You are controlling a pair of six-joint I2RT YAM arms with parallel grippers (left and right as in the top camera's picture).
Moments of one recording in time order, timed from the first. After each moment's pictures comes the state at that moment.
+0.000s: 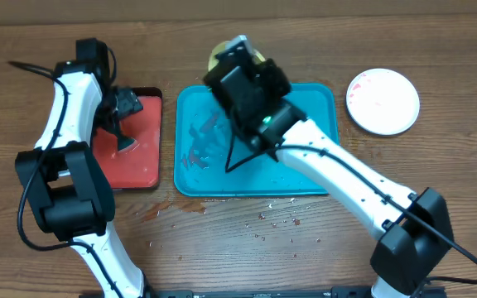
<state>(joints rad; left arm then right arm) 0.16 2.07 1.71 -1.03 -0.14 -0.45 0.78 1.86 1.65 -0.52 0.91 -0.19</state>
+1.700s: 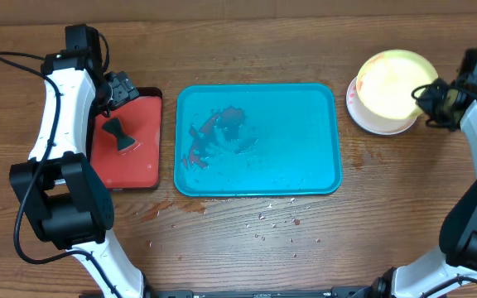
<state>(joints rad) 0.16 2.02 1.74 -1.03 -0.11 -0.45 -0.34 1.82 1.34 -0.60 -0.05 0.42</state>
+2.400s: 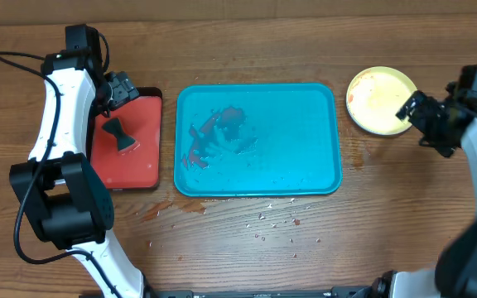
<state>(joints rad) 0.16 2.02 1.74 -1.03 -0.11 -0.45 -0.32 1.62 1.26 -0.81 -0.15 0.39</state>
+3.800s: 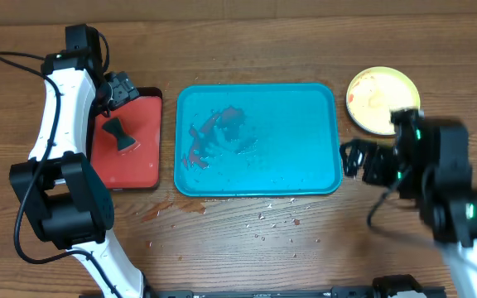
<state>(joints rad) 0.16 2.02 1.74 -1.03 -0.11 -0.45 0.10 0.96 1.04 -0.95 -0.21 0.33</state>
